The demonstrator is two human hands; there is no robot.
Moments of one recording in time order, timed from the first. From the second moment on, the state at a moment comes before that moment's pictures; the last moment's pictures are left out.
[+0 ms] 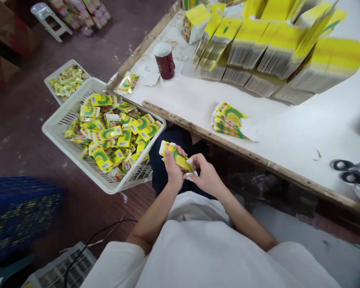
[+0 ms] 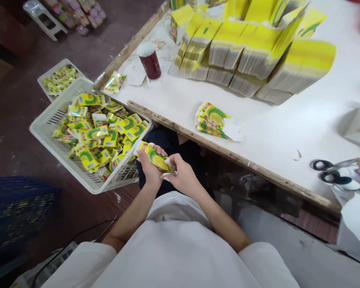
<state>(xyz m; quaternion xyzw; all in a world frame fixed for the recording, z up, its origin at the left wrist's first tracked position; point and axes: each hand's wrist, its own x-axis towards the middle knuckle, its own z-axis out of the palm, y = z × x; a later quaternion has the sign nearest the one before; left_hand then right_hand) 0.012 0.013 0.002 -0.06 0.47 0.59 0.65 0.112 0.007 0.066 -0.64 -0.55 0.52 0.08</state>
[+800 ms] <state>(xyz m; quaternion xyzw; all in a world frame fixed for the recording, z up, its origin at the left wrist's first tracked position) -0.040 0.004 0.003 0.46 0.49 0.26 0.69 0.141 0.027 0.074 -0.61 -0.71 0.29 0.18</state>
